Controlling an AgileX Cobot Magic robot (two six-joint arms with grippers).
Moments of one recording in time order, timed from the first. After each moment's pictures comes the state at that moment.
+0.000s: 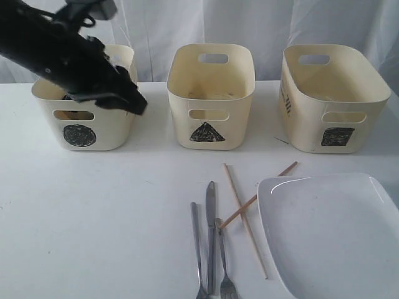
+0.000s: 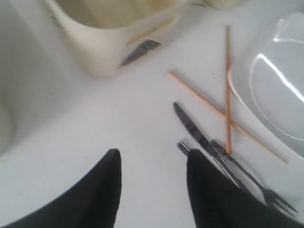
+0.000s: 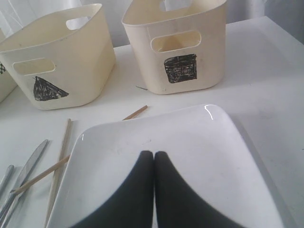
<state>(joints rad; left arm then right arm) -0.42 1.53 -1.30 -0.53 0.83 0.57 -0.03 0.01 -0.01 0.01 0.34 0.22</state>
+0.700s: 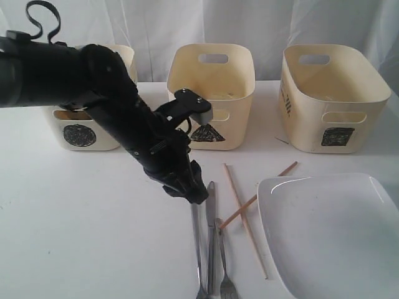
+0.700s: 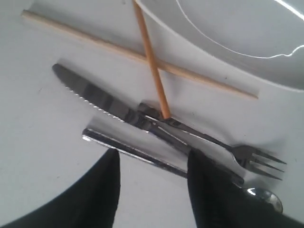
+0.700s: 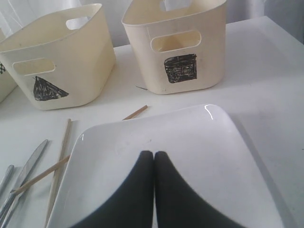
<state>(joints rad) -0.67 1.79 -1.29 -0.57 0.80 0.77 -0.03 0.01 -0.01 0.01 0.34 0.22</state>
